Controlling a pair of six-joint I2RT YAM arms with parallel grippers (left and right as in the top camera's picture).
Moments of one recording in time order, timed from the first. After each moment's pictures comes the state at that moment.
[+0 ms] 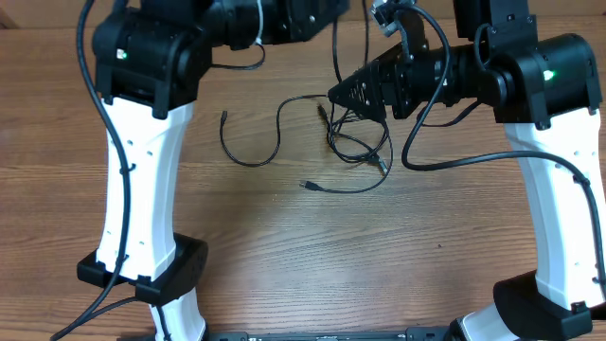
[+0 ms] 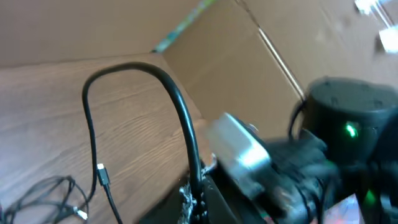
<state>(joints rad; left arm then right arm) -0.34 1.97 2.72 -1.16 0.80 -0.52 0.30 1.72 2.23 -1.36 -0.73 -0.09</state>
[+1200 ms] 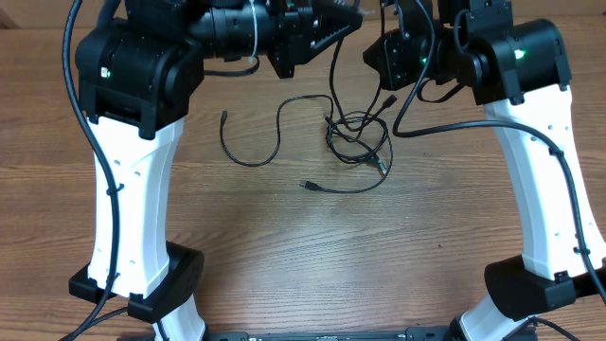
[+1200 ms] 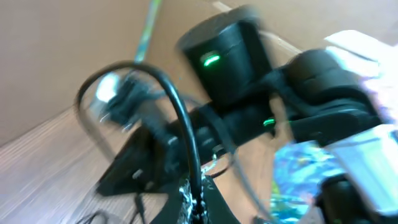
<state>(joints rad) -0.34 1.92 2.72 -1.21 0.90 -0.10 0.29 1.80 2.23 -1.26 -0.34 -0.02</state>
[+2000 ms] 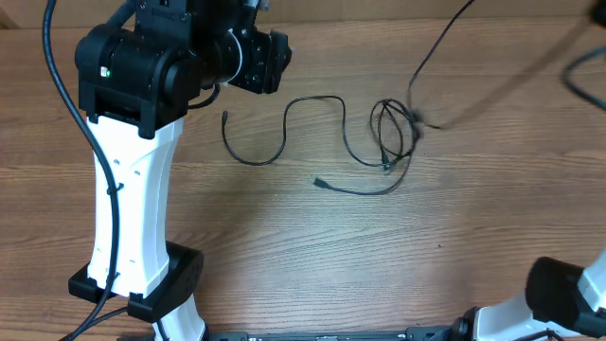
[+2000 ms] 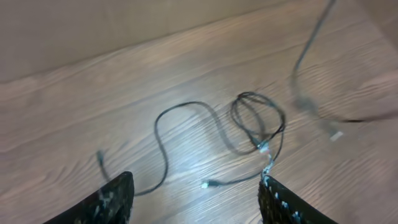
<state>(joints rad) -0.34 1.92 2.72 -1.59 0.16 -0.05 -0.34 1.73 2.50 -1.23 -0.16 0.26</state>
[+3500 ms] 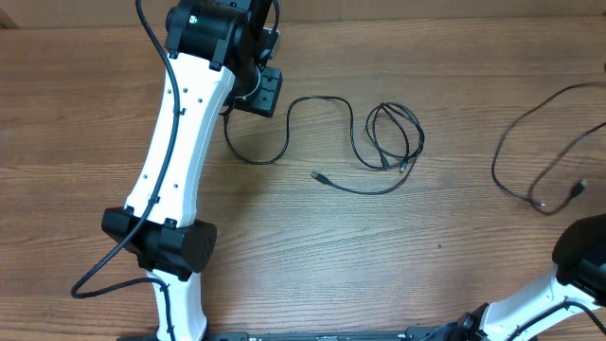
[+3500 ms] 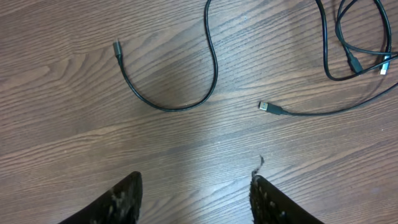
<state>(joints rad) -0.33 2.07 2.44 -1.69 0.00 -0.08 -0.60 1.96 2.15 -1.33 0.01 0.31</state>
